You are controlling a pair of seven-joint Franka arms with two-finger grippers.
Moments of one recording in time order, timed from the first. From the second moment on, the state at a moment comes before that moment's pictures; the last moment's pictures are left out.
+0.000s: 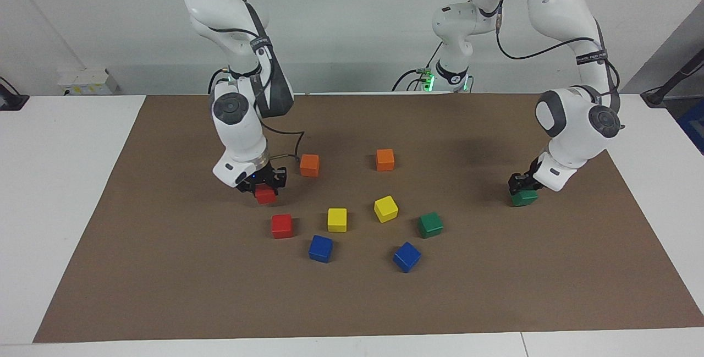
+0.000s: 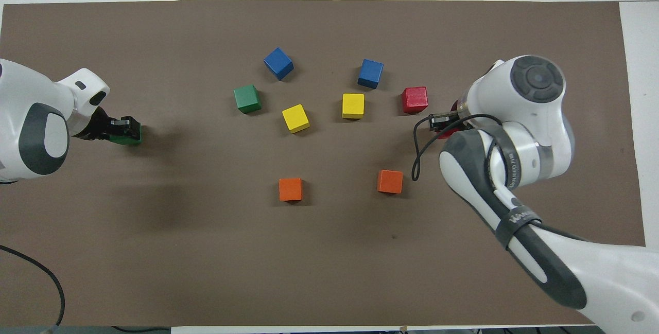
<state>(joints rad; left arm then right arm) 0.13 0.29 -0.07 -1.95 -0.02 2.16 0.06 0.13 0.24 0.06 -1.92 -0.01 2.19 0.15</state>
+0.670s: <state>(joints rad) 0.13 0.29 -0.07 -1.96 -0.02 2.17 0.06 -0.16 0.23 0.05 -1.92 -0.02 2.18 0.02</state>
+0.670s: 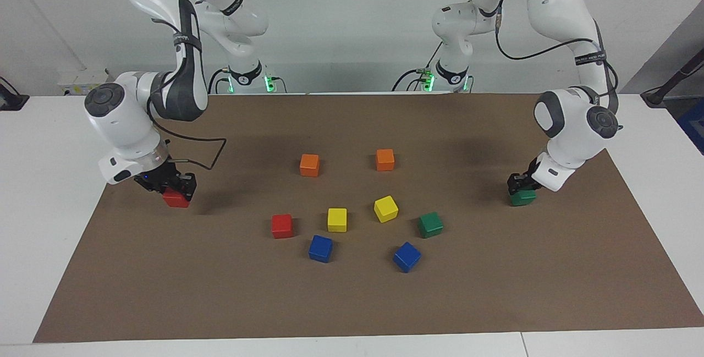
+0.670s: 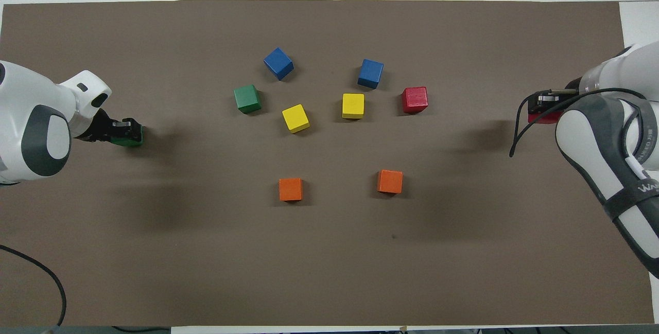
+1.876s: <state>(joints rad) 0.13 0.29 -0.07 -1.96 -0.02 2.17 0.02 -0.15 0.26 0.06 -2.01 -0.02 2.31 -0.15</state>
